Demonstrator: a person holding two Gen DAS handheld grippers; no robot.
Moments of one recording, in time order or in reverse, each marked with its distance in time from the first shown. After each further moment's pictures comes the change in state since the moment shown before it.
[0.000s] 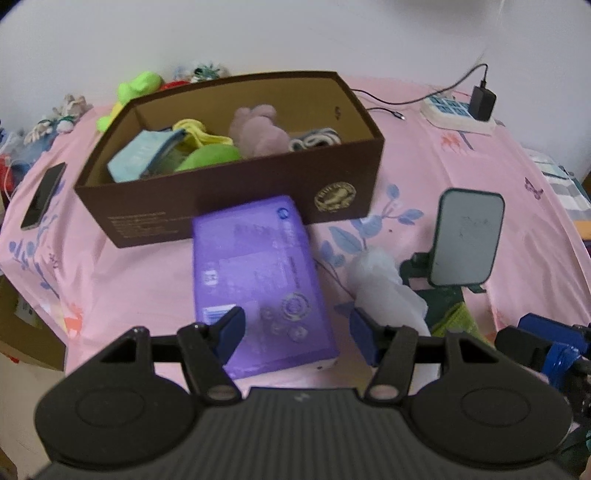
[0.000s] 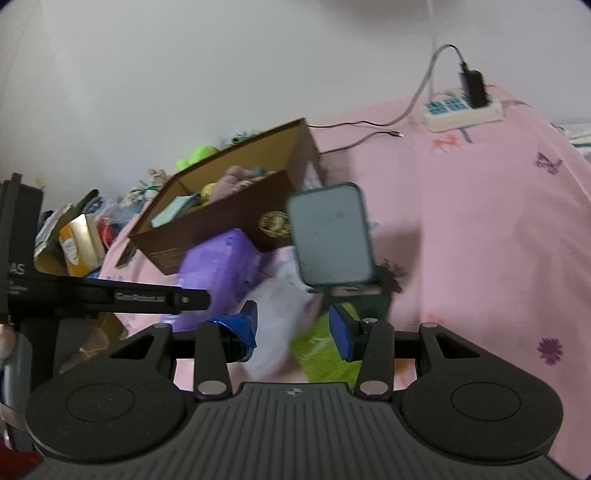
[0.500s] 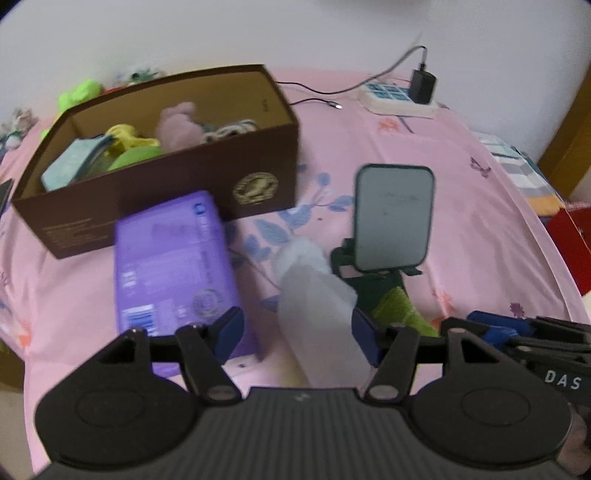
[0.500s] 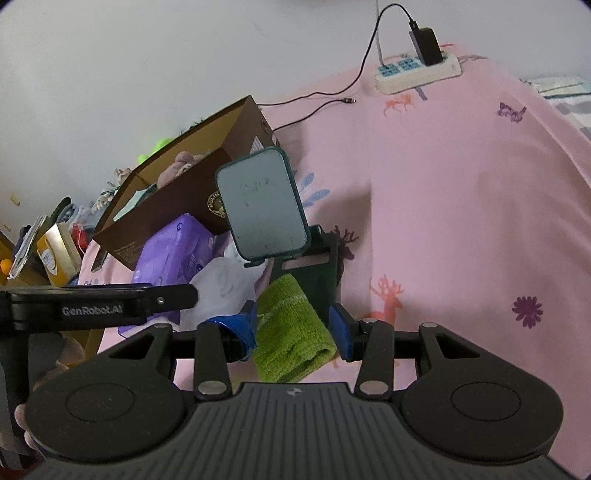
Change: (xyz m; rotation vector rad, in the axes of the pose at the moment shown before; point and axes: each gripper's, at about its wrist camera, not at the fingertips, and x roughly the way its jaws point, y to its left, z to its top) left arm 0.010 -0.038 -0.009 0.092 -0.006 -0.149; right arm 0.013 -0.034 -0.010 0.099 0.061 -0.032
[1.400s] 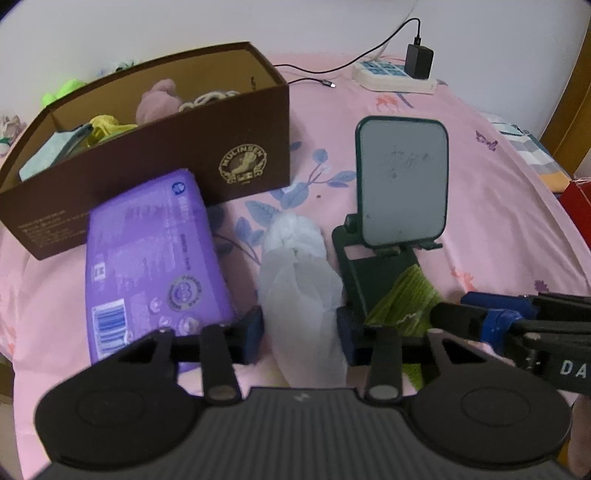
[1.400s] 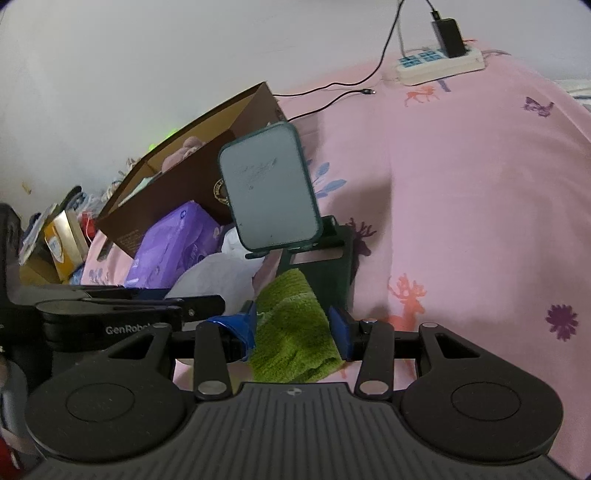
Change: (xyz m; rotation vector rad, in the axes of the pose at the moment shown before) left arm 0.035 -0.001 -0.015 0.043 0.012 0.021; right arm 0.031 0.000 -0.005 -0.072 0.003 0.041
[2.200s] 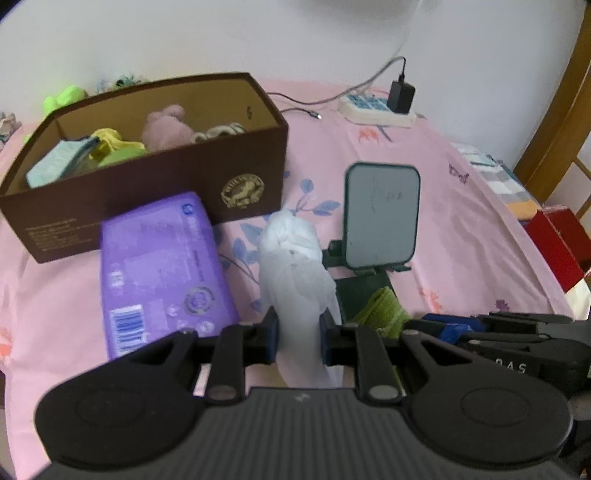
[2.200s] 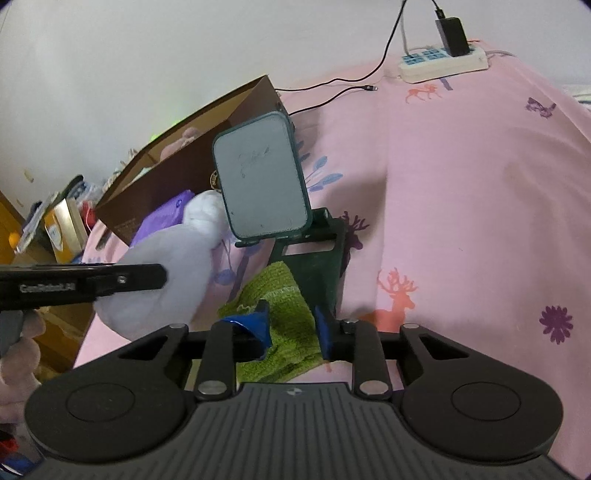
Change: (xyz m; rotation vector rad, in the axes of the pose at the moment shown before) left arm -0.042 0.021 0.000 -0.051 -0.079 -0.105; right arm -0.007 -0.010 -0.002 0.003 0.016 0.025
